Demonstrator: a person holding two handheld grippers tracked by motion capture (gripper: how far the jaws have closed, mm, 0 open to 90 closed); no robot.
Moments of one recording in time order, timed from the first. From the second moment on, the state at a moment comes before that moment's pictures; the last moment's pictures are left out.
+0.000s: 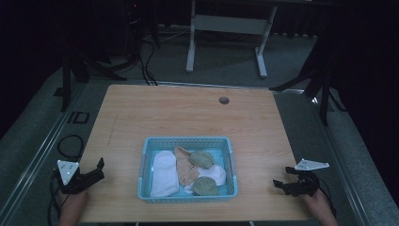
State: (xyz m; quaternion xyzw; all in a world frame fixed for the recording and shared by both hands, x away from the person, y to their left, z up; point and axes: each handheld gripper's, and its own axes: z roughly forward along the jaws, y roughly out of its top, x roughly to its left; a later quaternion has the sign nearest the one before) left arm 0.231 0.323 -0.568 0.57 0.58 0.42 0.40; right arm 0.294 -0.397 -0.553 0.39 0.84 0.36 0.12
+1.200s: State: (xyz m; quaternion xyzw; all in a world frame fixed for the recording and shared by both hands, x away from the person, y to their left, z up) left arm 0.230 0.323 -0.568 0.58 0.57 0.42 0.40; right arm 0.306 -0.338 -0.509 0.27 0.95 0.18 0.00
